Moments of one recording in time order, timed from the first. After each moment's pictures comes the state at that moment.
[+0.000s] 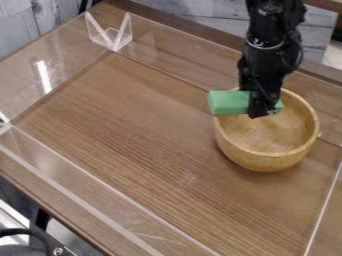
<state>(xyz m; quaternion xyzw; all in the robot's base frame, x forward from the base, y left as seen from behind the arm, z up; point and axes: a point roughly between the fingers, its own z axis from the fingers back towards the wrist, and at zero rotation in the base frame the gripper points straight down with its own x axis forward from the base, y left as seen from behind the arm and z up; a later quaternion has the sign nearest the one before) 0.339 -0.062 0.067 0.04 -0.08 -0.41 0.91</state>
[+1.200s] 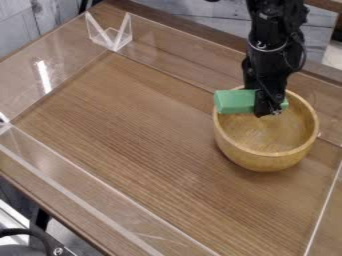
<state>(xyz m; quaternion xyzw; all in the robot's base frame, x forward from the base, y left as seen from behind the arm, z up) 0.347 -0.066 0.066 0.04 -0.12 -0.40 0.91</state>
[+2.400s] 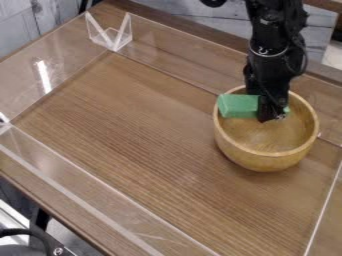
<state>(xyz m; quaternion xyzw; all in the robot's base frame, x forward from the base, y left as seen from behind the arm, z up) 0.345 -0.070 0.059 0.02 -0.11 -0.39 0.91</state>
